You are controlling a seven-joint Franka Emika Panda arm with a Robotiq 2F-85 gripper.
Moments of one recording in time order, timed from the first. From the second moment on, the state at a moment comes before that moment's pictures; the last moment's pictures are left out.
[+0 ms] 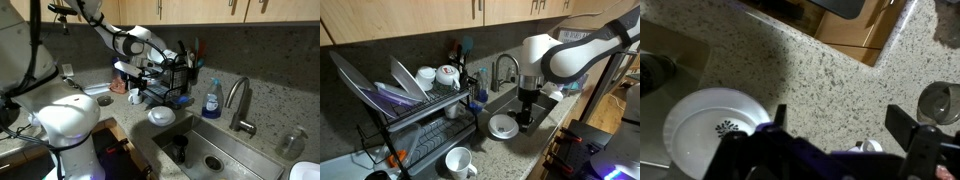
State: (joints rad) arm 0.28 -0.35 0.14 -2.64 0.32 2.24 -0.17
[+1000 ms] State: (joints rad) arm 0.41 -0.17 0.21 -2.60 0.45 2.44 -0.27
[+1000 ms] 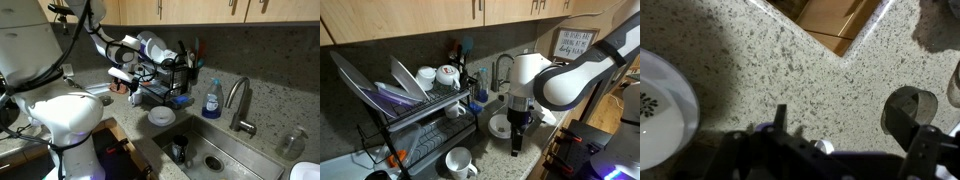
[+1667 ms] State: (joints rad) arm 0.42 -0.14 0.22 -2.58 0.53 2.48 -0.33
